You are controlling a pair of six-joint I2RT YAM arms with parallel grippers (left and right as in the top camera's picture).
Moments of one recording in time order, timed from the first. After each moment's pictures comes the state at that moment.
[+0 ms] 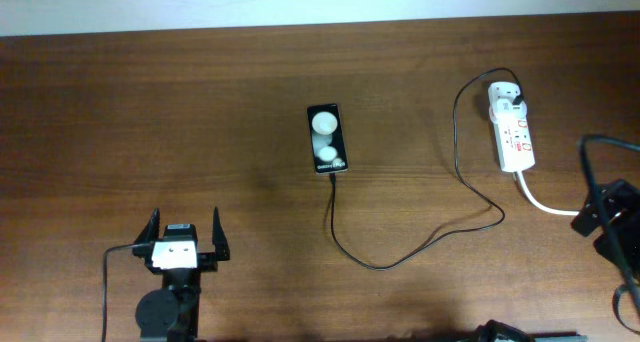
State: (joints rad) left arm -0.04 0.01 0.01 -0.07 -0.08 0.09; right arm -0.45 1.01 1.88 -1.63 -0.01 0.24
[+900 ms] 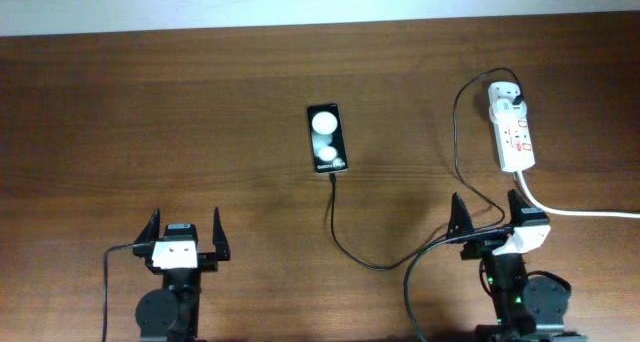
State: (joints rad) left arm -0.04 0.02 0.01 -0.08 -0.07 0.09; right arm -0.06 0.02 0.09 -0.10 -0.12 0.12
